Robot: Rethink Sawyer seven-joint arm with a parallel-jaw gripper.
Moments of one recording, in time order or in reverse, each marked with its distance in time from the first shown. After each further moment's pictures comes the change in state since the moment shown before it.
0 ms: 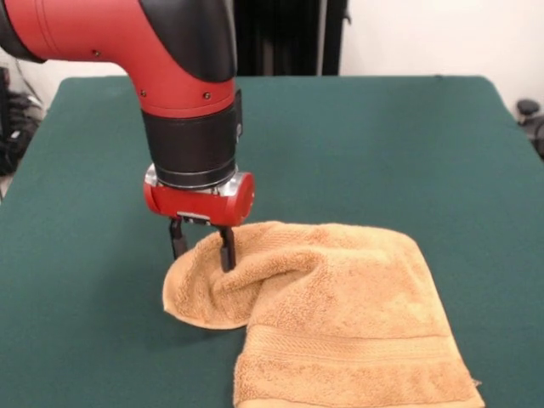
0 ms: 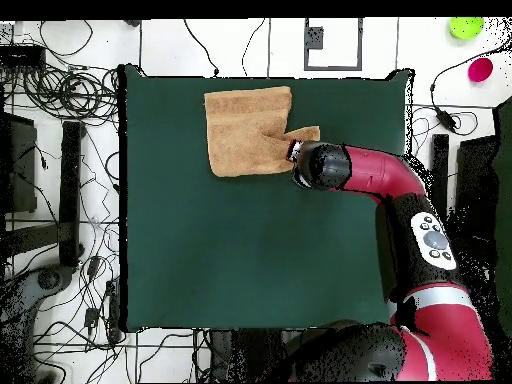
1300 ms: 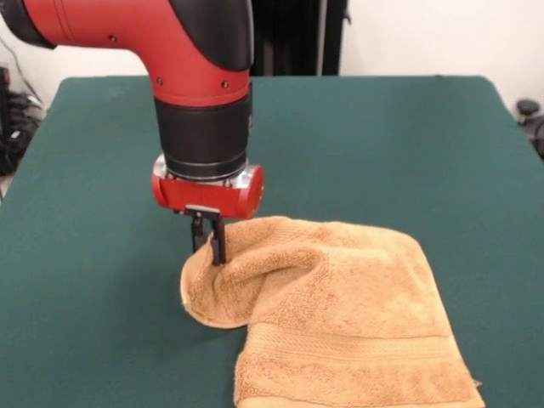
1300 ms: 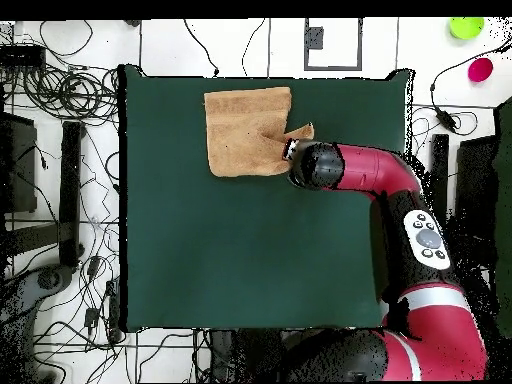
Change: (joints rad) arm 0.038 -0.030 -0.026 0.006 -0.017 -0.001 0.000
